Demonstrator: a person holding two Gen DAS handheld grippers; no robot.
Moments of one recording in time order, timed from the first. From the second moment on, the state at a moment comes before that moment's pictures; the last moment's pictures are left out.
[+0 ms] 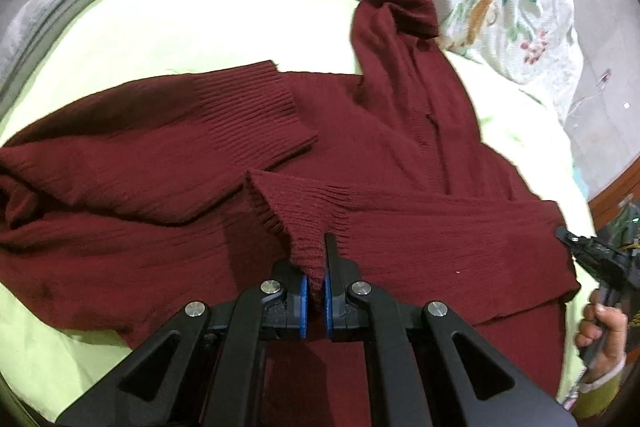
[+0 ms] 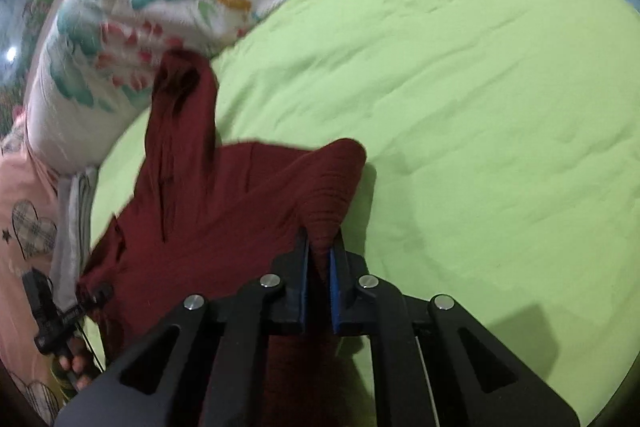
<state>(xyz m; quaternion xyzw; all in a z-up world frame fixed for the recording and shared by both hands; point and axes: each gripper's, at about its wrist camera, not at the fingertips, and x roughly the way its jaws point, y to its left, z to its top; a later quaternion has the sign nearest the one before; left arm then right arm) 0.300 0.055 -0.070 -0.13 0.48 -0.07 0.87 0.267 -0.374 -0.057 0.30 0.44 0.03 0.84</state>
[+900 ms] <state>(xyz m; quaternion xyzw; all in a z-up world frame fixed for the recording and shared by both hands) 0.311 0.128 -0.012 -0.05 0.44 -0.02 0.90 0.192 -0.286 -0.021 0.29 0.43 0.14 0.84</state>
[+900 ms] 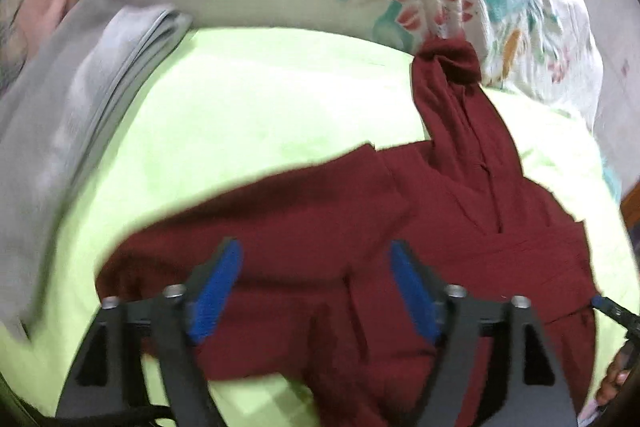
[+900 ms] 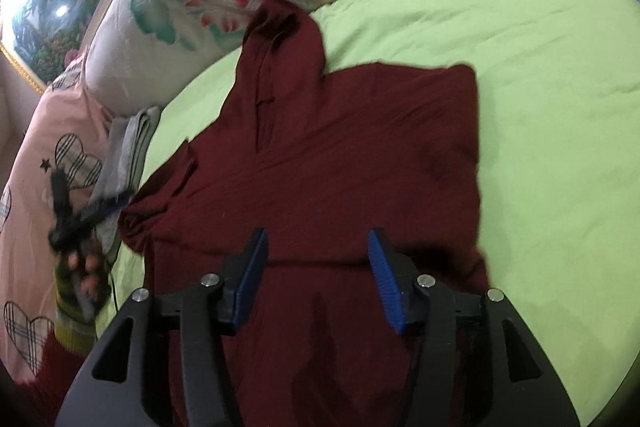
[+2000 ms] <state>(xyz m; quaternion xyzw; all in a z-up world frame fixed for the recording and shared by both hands) 0.301 0.006 0.038 -0.13 0.35 -0.16 0.91 0.169 -0.272 -0.016 0.32 0.41 0.13 0.84</state>
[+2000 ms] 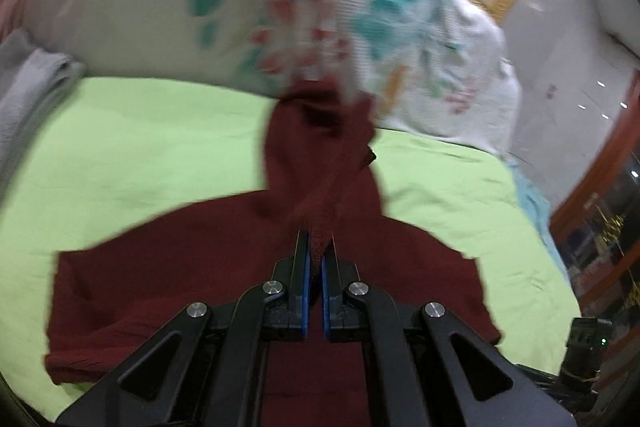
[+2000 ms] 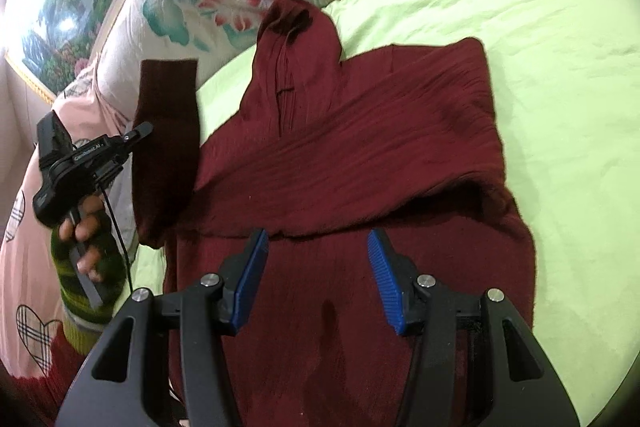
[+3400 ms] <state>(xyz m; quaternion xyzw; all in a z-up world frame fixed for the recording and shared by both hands) 0.237 0.132 -0.095 -0.13 0.46 0.00 0.88 0.255 -0.265 -0.025 0.27 0.40 0.06 0.87</state>
